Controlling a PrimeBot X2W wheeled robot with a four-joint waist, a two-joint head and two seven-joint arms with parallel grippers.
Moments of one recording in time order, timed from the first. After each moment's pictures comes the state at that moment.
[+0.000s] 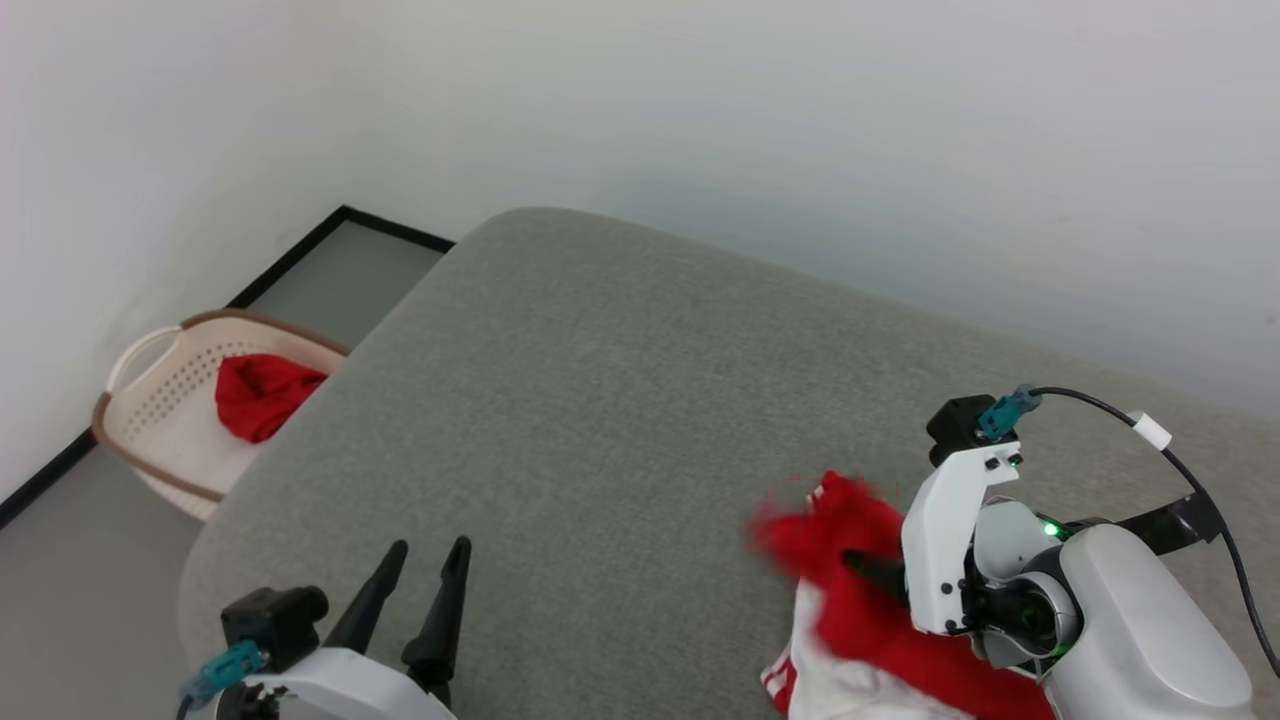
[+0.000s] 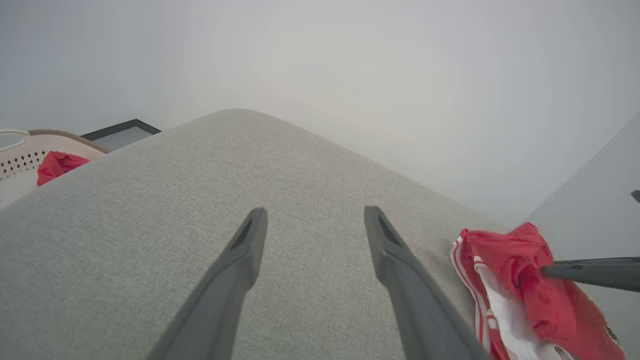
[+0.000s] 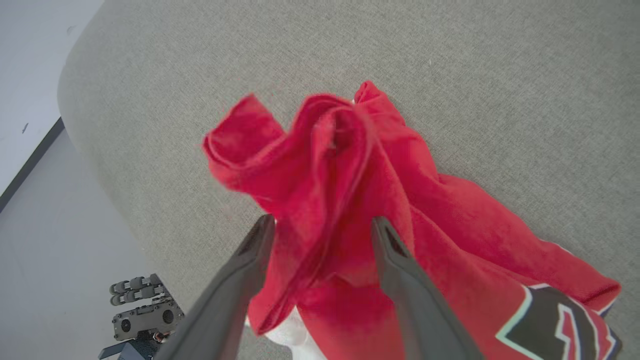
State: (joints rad) left arm -0.11 0.32 -0.32 0.31 -0.72 -0.08 -0.22; right arm -0.48 -0.16 0.31 0.51 0.55 0.13 0.79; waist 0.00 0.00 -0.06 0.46
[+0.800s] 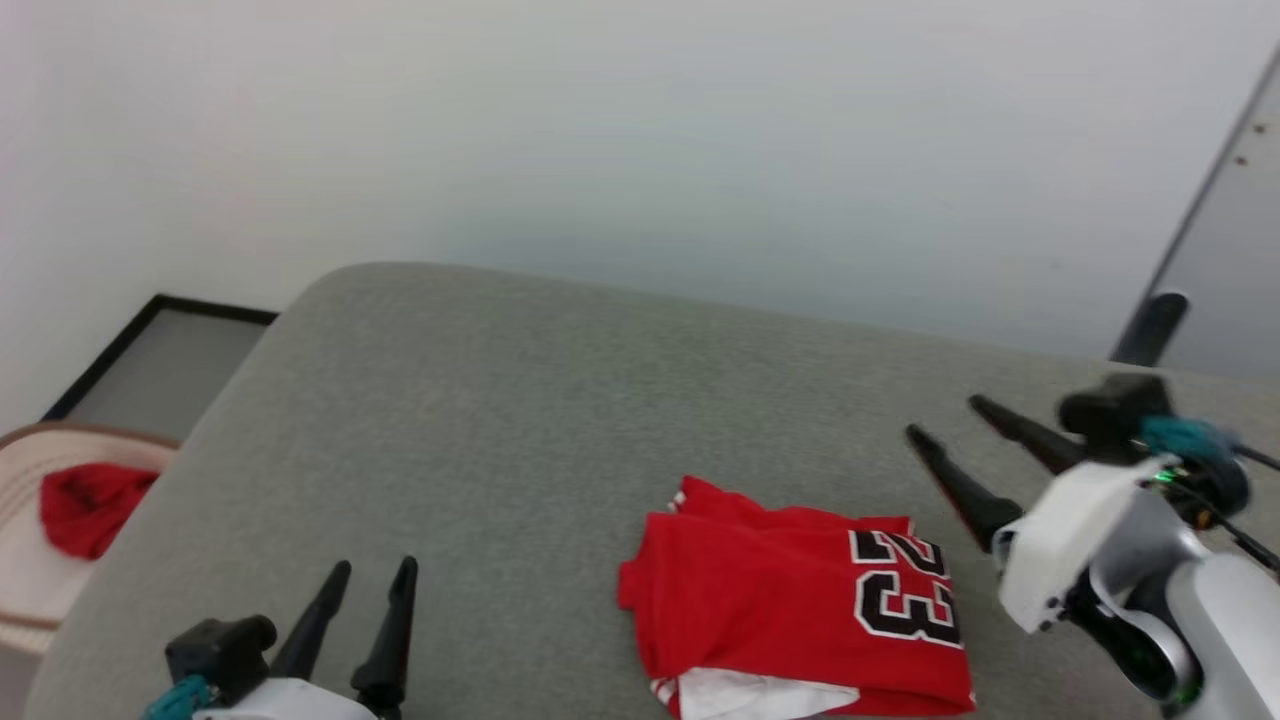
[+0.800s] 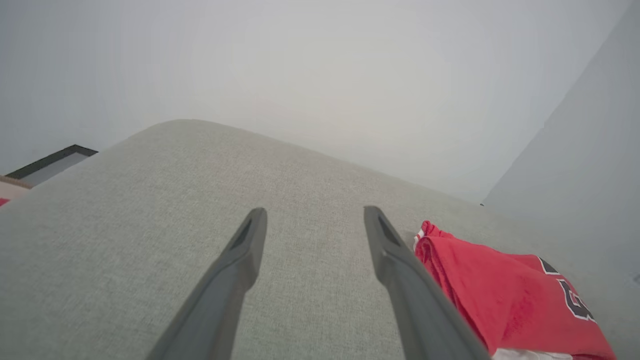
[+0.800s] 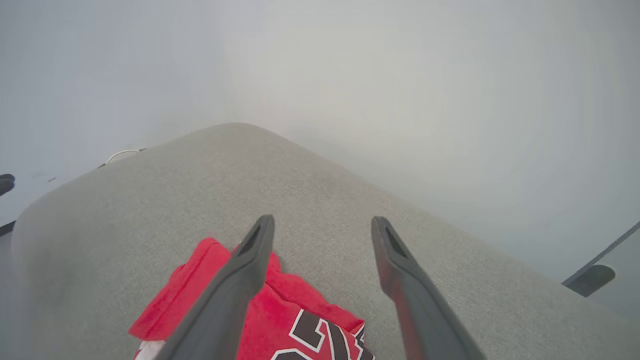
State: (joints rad) left arm -0.04 0.37 -0.28 0.25 -0.70 -0.05 -0.25; right arm -0.38 -0.42 0.43 0.15 0.57 0.13 0.25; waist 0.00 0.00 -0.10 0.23
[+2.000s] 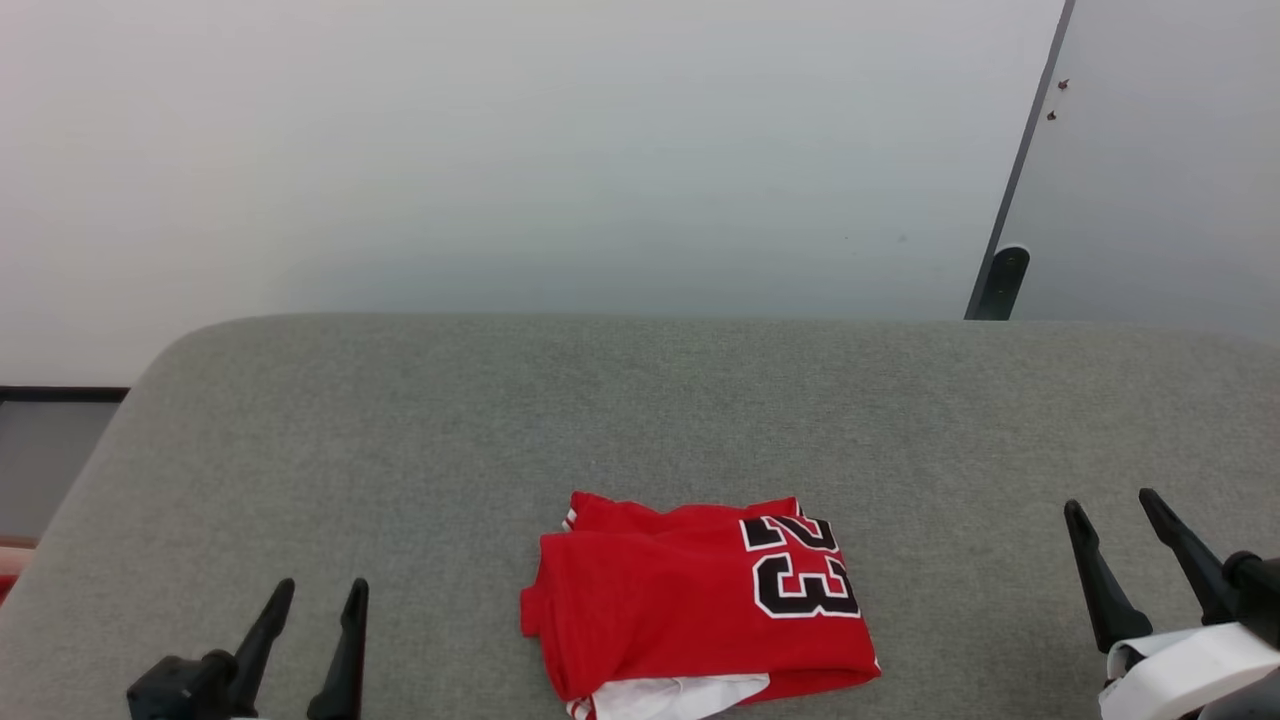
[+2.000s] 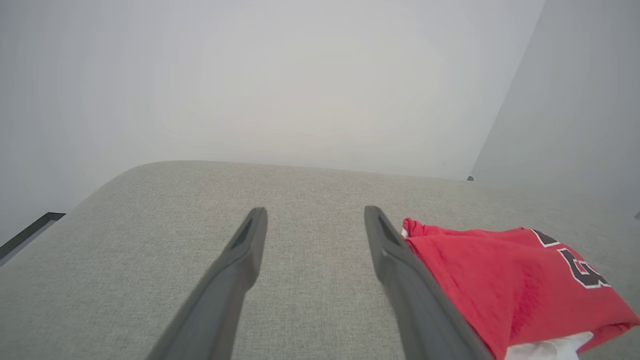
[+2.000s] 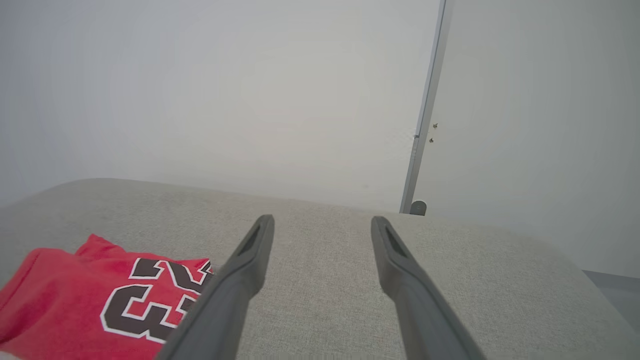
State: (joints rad) left arm 0.05 0.32 -0.08 0.22 -0.43 -0.11 -0.26; right arm -0.05 -0.33 0.09 0.18 0.35 0.13 -0.15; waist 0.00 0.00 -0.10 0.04
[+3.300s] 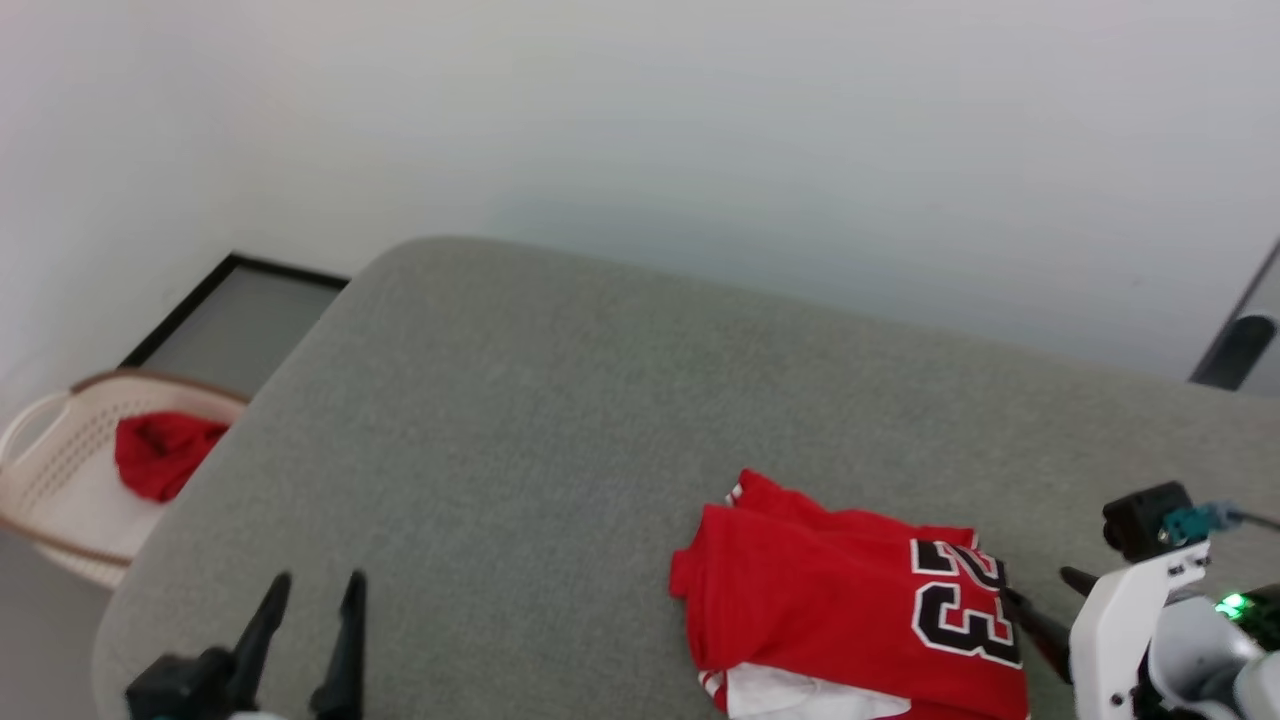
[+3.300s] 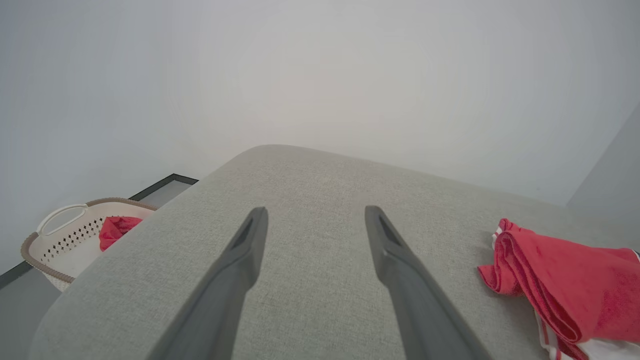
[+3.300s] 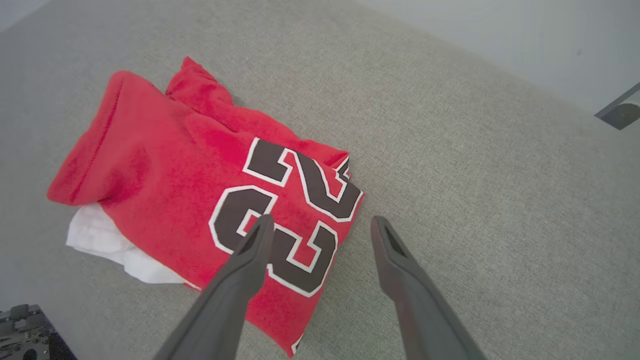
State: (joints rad) left arm 0.07 0.28 -0.04 0.18 -0.40 -0.11 -0.25; right arm -0.18 -0.44 0.29 0.21 0.53 0.13 0.49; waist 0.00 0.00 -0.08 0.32
